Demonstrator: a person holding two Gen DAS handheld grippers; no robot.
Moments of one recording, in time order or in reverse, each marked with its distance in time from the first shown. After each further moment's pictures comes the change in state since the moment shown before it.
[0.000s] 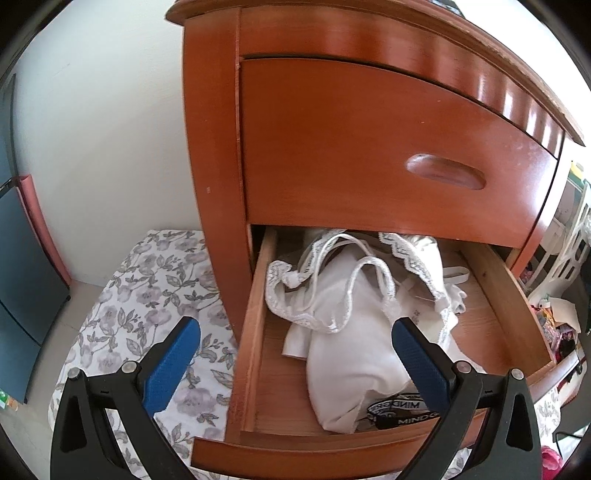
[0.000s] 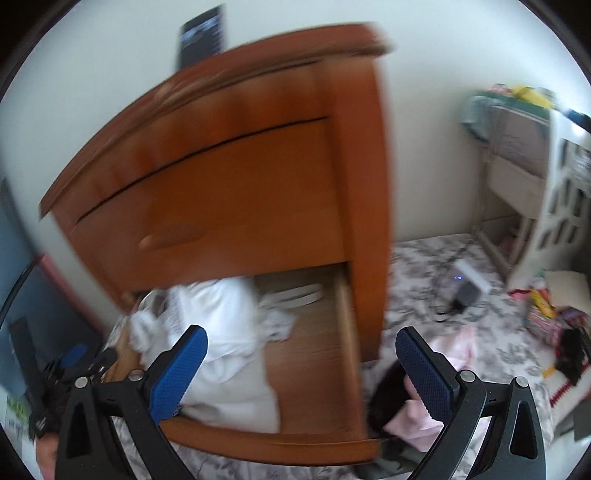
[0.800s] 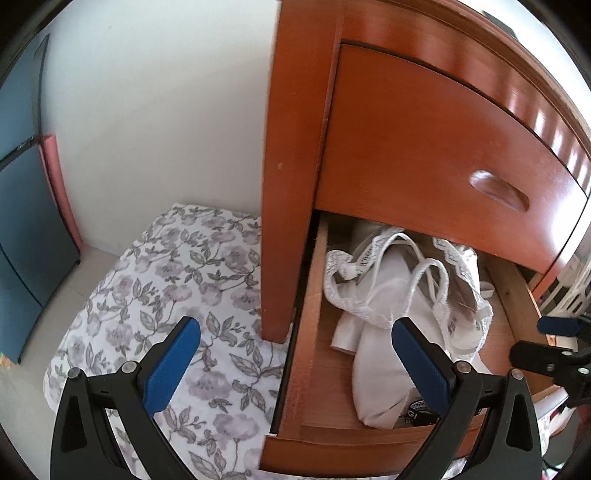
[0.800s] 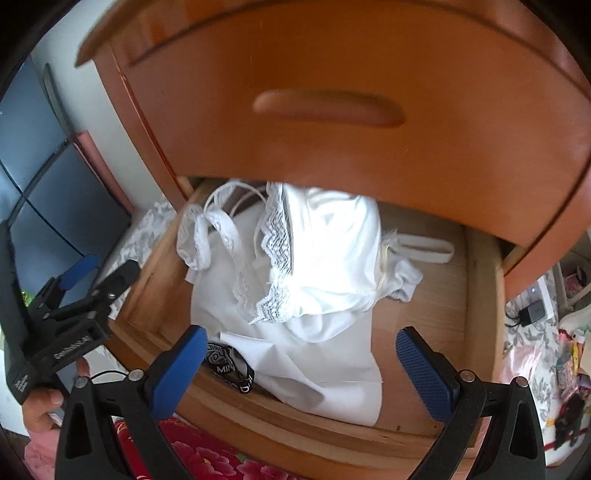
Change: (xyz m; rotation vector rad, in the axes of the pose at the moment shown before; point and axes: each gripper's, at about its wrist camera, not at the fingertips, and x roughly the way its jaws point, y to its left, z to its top) left arm 0.010 0.048 -0.008 -0.154 0.031 0.043; right arm 0.092 0.106 -0.019 -0.274 0.354 0.100
